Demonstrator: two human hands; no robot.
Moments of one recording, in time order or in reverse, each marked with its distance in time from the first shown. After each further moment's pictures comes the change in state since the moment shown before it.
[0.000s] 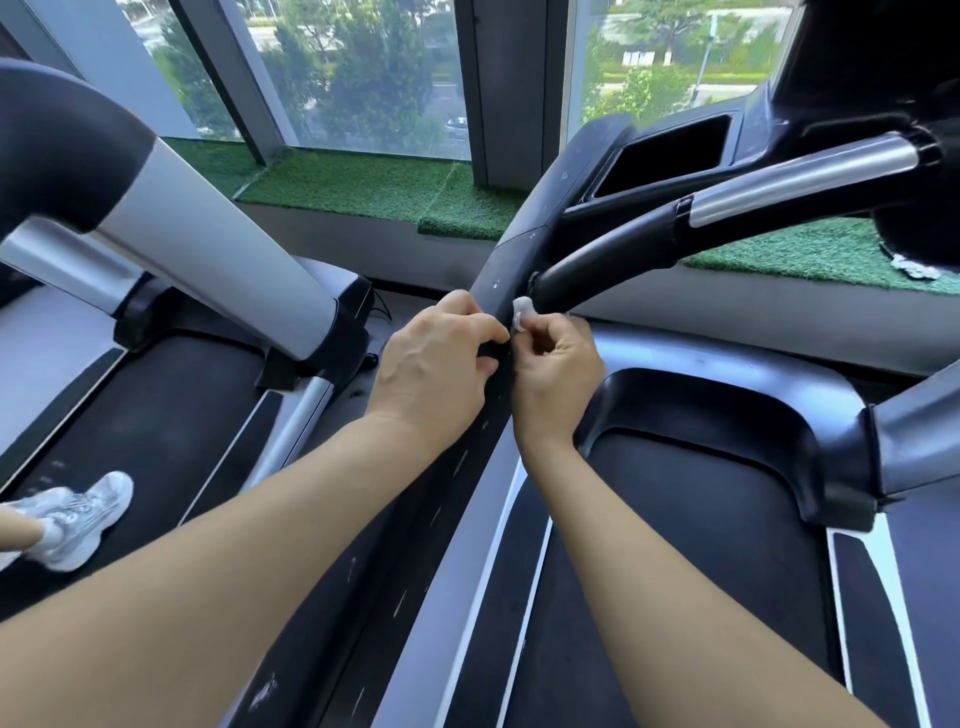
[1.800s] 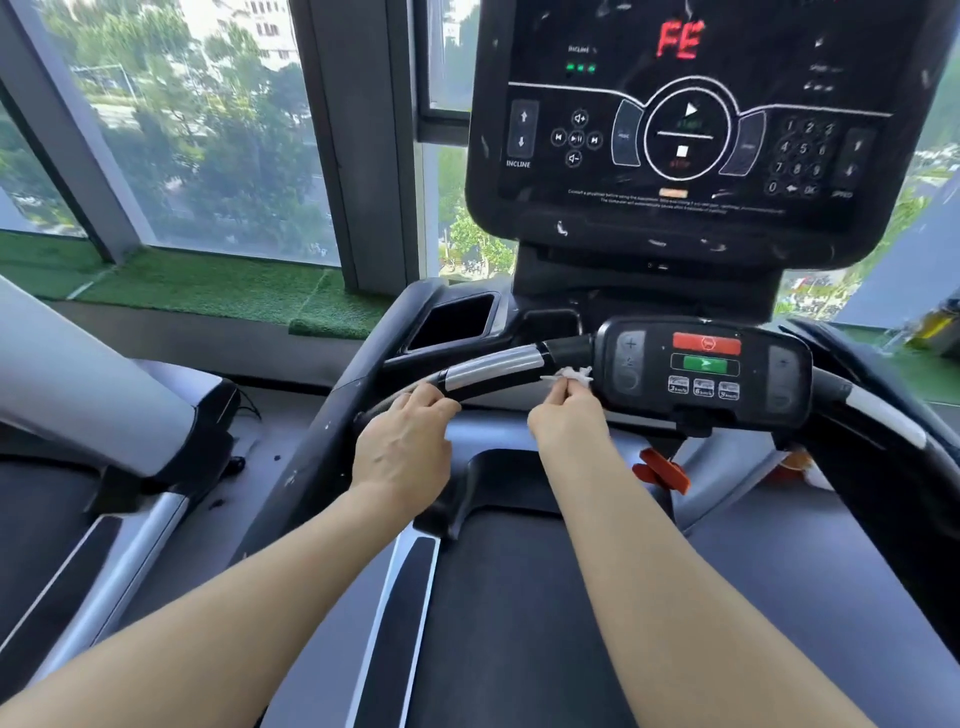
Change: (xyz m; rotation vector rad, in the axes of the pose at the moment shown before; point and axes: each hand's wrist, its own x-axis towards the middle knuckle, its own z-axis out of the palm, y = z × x) left_hand 0.028 0.133 -0.027 -0.005 -0.058 0.156; right_hand 0.118 -0.113 -0.182 0.241 0.250 0.697
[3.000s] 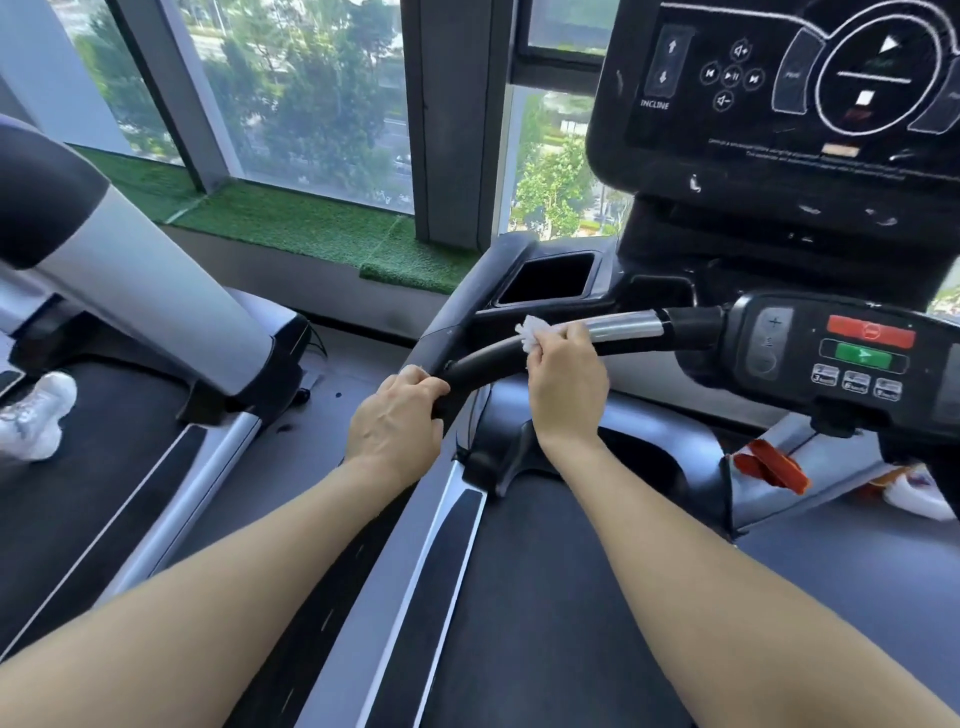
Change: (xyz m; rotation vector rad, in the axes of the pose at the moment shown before) left_hand -0.035 -0.088 0.009 -0.052 -0.013 -0.240; right_hand -0.015 0.068 0.066 -0.952 -0.149 -1.158
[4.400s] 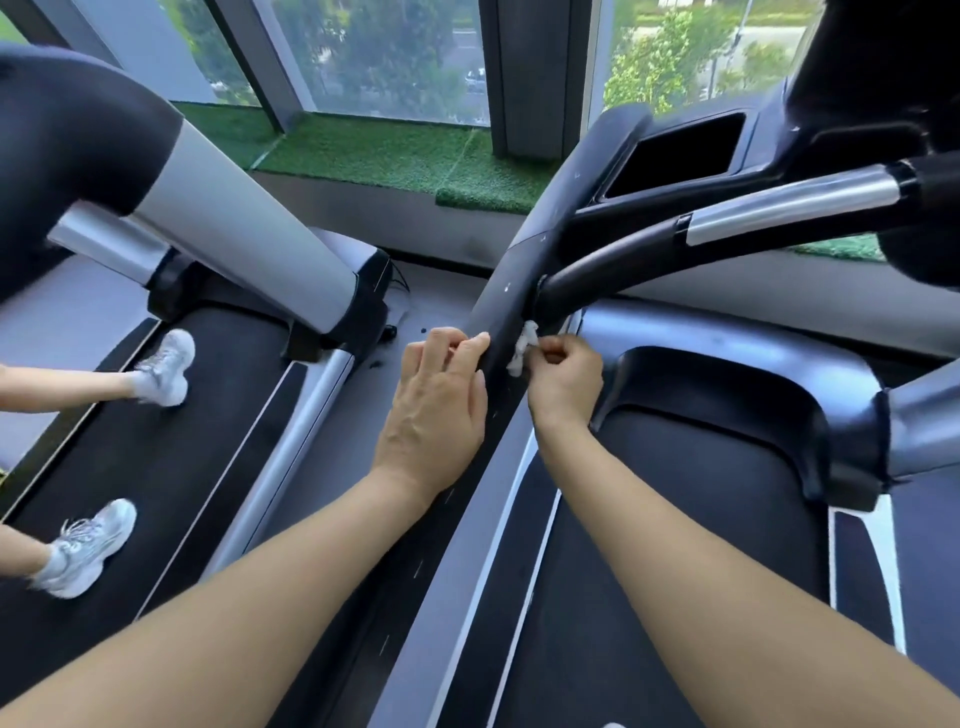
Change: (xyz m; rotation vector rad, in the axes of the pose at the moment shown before) left_hand -0.031 -0.061 0.046 -0.061 0.189 0.067; right_hand -0.077 -0.040 0.101 0.768 -0.257 0.731
